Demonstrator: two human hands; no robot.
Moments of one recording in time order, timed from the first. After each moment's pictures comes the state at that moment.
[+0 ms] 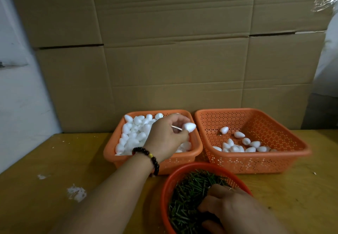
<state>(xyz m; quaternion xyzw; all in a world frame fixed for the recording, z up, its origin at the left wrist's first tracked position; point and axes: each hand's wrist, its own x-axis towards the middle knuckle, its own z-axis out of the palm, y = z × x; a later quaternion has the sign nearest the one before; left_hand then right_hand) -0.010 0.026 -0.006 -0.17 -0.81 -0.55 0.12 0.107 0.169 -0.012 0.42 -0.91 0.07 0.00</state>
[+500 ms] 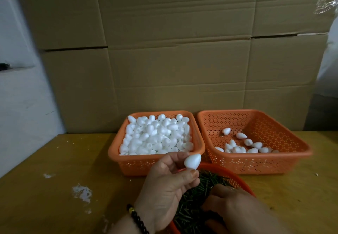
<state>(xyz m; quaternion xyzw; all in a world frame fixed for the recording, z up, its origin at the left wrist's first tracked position) 0.078 0.024 -0.040 -0.06 -0.49 -0.87 -0.09 0.103 0.192 -0.050 0.28 -0.96 0.10 0.04</state>
